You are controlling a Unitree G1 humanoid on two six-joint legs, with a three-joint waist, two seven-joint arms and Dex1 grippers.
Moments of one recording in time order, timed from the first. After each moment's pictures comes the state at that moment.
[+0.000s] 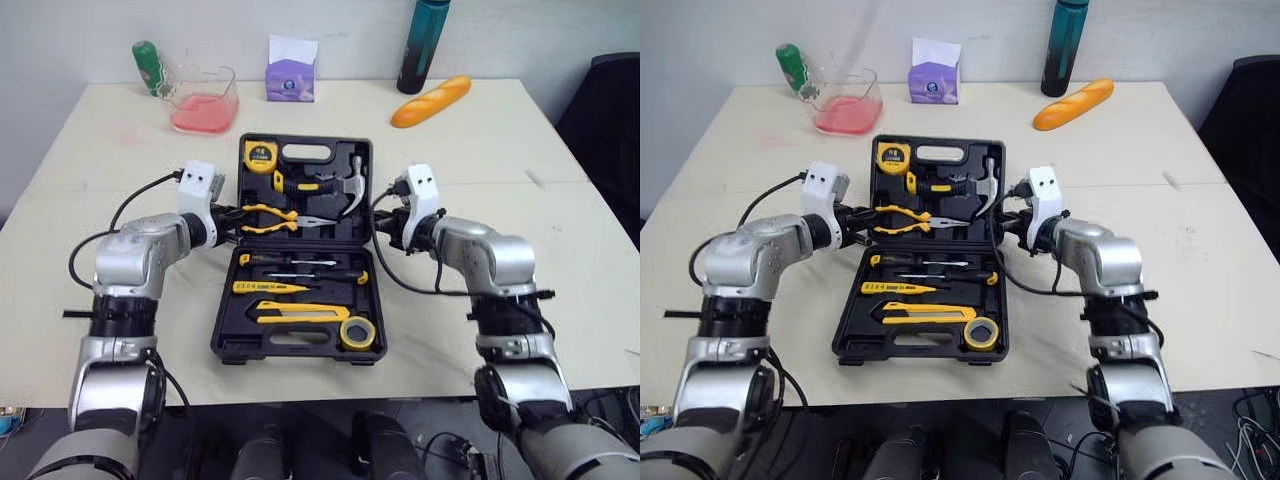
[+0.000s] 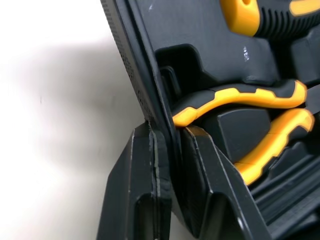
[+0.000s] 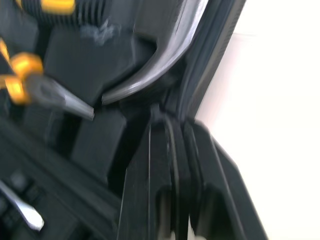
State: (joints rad) left arm -0.71 0.49 0.12 0.16 -0.29 0.79 -0.42; right arm -0.75 -0.33 0.00 0.16 0.26 0.73 0.53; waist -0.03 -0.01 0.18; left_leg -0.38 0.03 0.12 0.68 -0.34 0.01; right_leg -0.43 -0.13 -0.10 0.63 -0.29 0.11
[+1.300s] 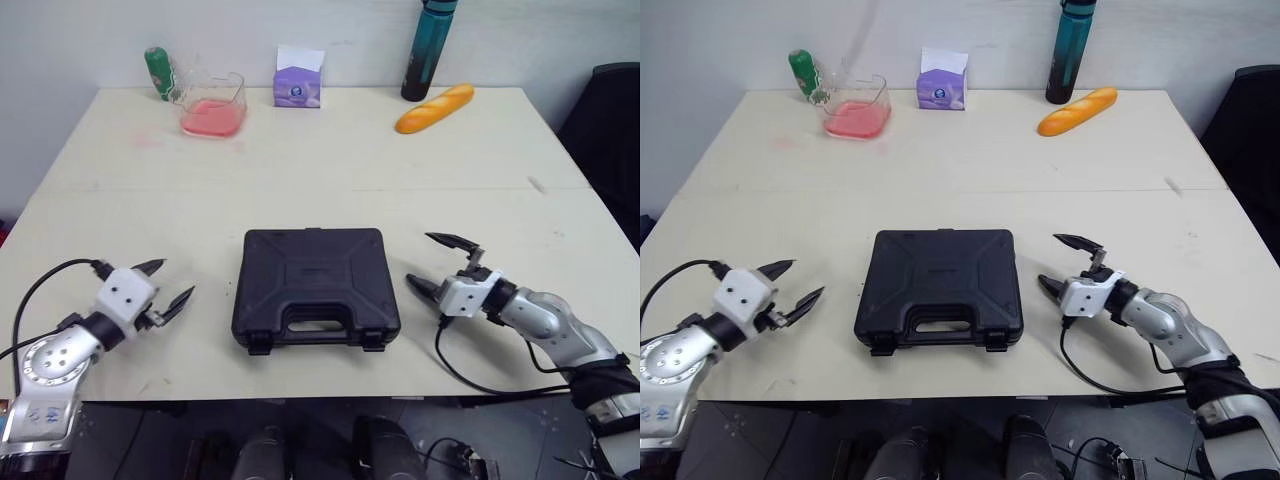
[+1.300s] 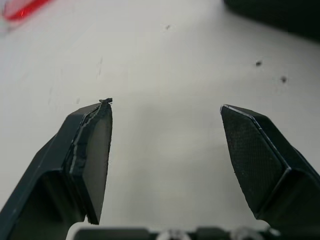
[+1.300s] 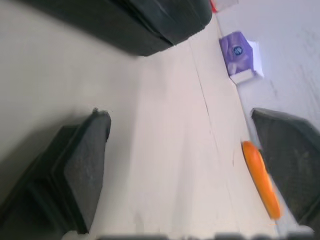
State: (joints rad) left arm 0.10 0.71 0.36 -0.08 -0.20 0.01 -0.56; right arm -0.39 -0.82 0.22 0.54 -0.23 -0.83 0.36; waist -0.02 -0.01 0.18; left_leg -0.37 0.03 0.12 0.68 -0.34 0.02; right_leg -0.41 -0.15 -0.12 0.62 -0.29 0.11
